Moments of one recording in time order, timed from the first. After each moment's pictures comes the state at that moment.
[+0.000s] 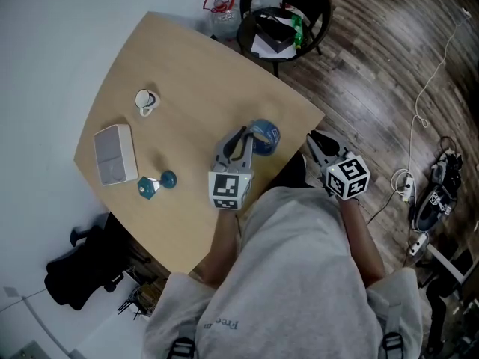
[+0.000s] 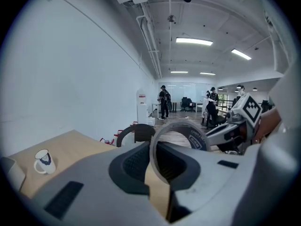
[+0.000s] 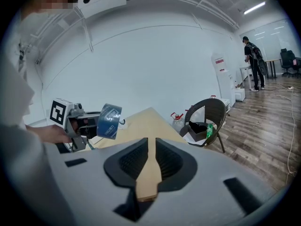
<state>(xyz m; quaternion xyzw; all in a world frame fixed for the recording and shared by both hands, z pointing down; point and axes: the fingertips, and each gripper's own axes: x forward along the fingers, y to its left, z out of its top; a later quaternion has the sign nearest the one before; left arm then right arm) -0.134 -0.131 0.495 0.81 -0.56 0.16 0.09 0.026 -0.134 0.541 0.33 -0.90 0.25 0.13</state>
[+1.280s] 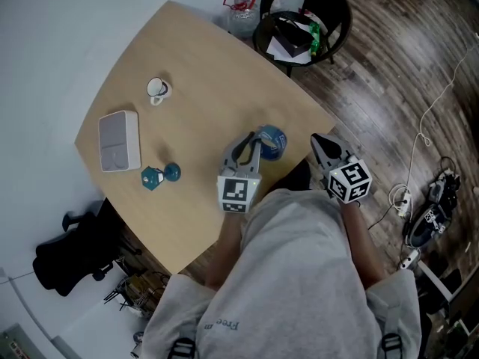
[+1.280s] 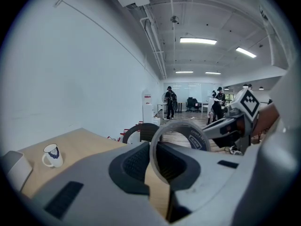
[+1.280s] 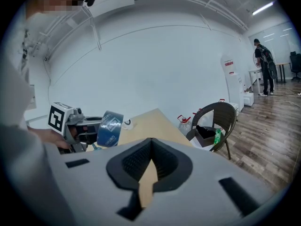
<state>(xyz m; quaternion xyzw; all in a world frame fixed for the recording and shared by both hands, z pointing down) -0.159 -0.114 0.510 0.79 -0.59 0.15 0.09 -0.012 -0.140 0.536 0.30 -0.92 0.22 0.13</state>
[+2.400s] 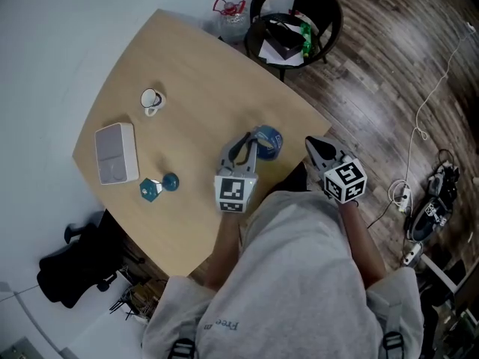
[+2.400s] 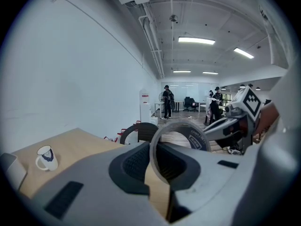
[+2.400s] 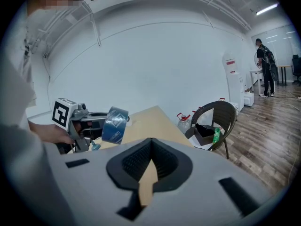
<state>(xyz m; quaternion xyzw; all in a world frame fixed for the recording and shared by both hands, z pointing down) -0.159 -0.133 0.517 0.80 -0.58 0.16 0.09 -0.015 -0.144 0.542 0.30 -0.92 0.21 0.15</state>
